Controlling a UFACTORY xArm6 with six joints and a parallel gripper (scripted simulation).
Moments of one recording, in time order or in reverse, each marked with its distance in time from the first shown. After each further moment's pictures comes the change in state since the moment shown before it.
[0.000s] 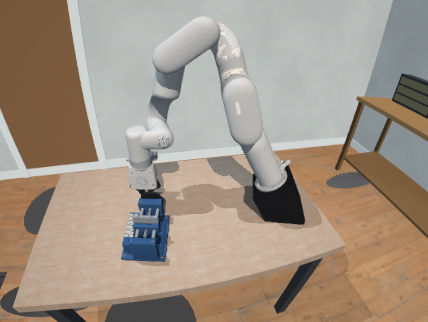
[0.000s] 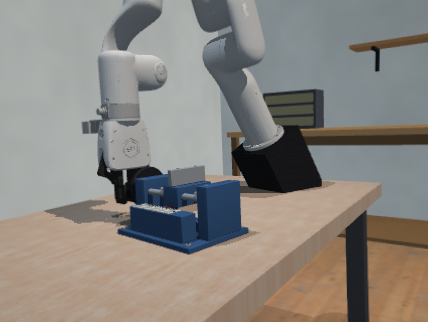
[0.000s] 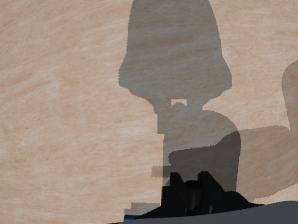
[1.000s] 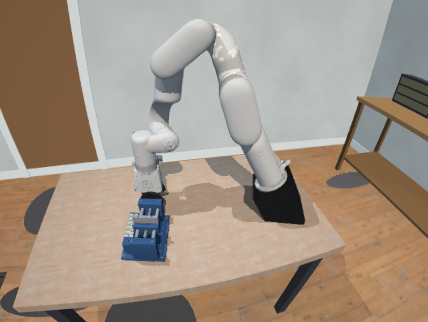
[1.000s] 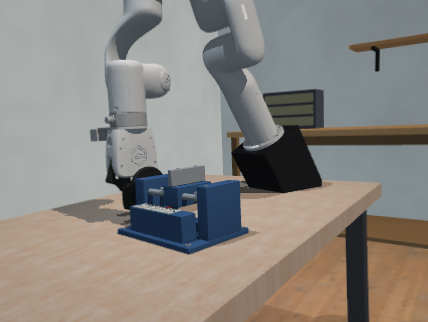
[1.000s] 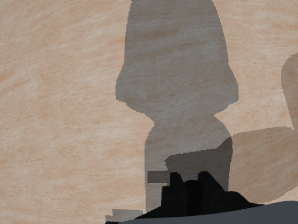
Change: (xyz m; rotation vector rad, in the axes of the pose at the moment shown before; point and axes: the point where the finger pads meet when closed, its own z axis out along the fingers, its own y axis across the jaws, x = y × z) arm 0.000 0.018 0.016 -0.005 0.000 -0.001
